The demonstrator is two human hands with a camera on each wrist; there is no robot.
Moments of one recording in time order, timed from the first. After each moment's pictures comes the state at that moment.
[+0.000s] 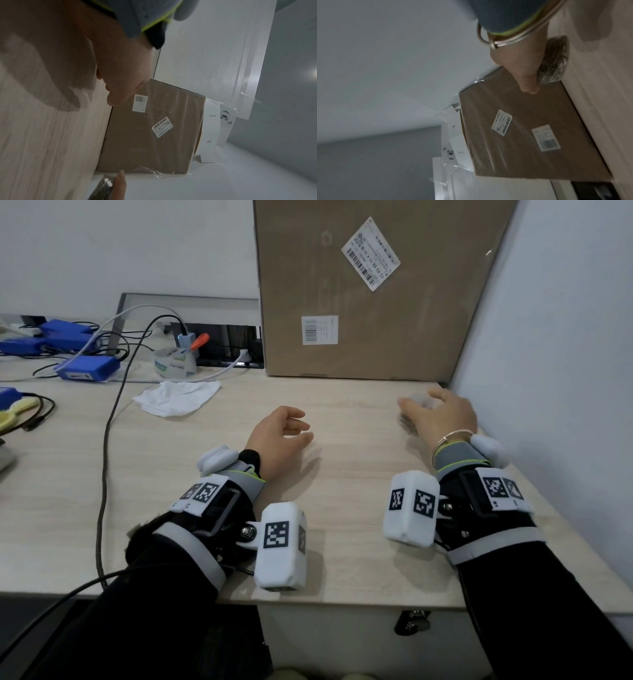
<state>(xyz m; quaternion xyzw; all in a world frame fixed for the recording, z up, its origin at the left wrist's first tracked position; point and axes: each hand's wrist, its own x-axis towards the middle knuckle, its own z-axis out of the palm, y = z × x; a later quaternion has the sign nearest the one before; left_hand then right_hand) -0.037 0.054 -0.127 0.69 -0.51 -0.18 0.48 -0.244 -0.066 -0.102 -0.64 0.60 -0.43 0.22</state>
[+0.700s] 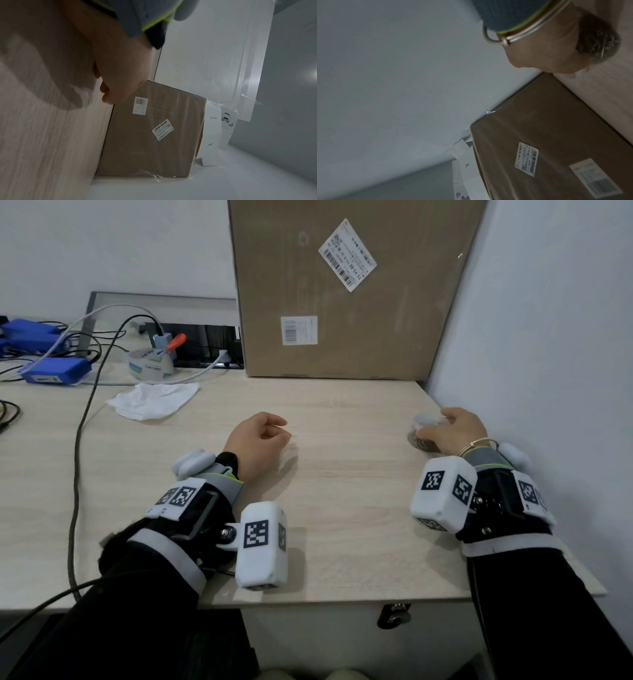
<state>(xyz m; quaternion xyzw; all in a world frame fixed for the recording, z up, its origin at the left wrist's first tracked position) -0.036 0.055 -0.126 0.70 -0.50 -0.20 0.48 -0.303 -0.087 -0.110 -0.65 0.64 -0.31 0.26</state>
